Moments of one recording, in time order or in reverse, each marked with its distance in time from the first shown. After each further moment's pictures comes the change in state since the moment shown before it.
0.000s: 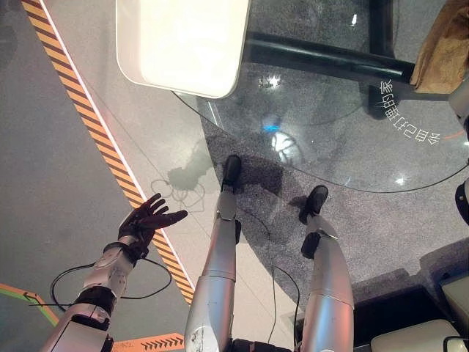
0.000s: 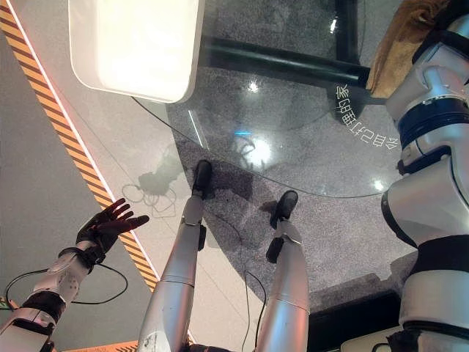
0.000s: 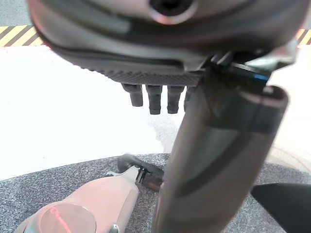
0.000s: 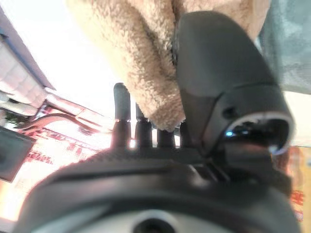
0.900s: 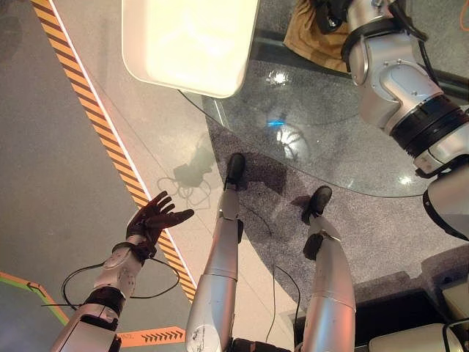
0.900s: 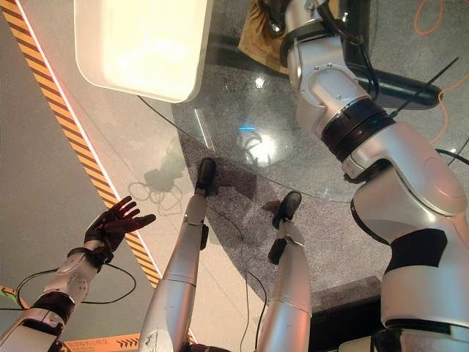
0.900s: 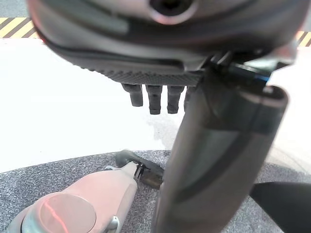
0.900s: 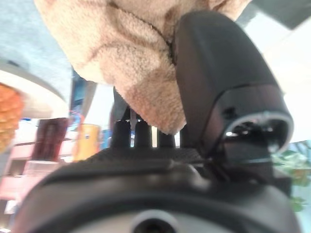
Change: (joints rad) left arm 0.003 -0.061 0.007 -0.002 0.046 -0.062 0.004; right arm 0.024 0.133 0.132 -0.567 -0.289 -0.084 0.177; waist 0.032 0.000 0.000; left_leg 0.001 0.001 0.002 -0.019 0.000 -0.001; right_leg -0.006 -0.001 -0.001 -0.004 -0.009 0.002
